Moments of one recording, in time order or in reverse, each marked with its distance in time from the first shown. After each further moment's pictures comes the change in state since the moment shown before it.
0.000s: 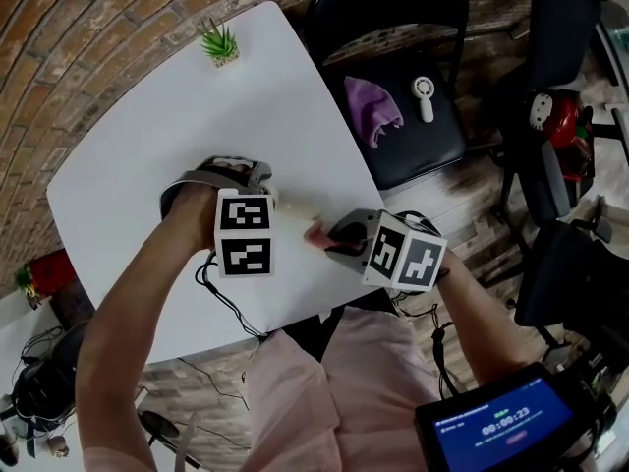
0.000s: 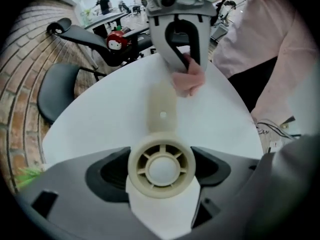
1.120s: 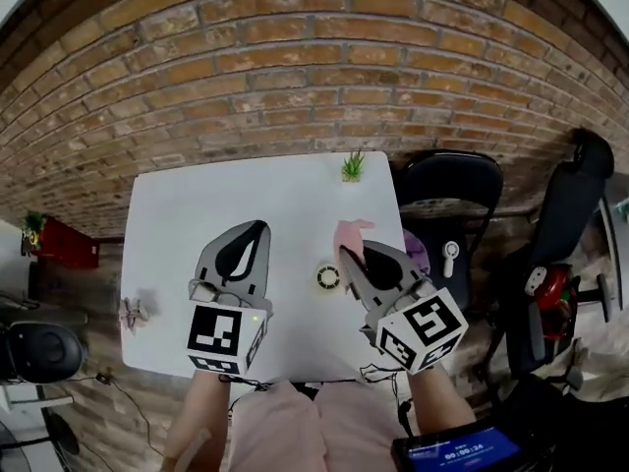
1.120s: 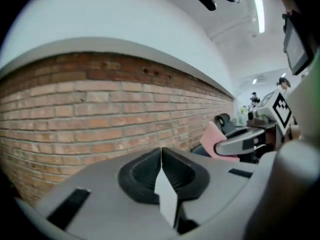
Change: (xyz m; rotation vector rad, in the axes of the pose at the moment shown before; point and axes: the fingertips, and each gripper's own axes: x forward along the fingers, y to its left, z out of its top) left arm -0.306 -0.039 -0.128 -1.246 -0.934 1.247; right arm -0.117 0.017 0.260 -0.013 -0.725 -0.518
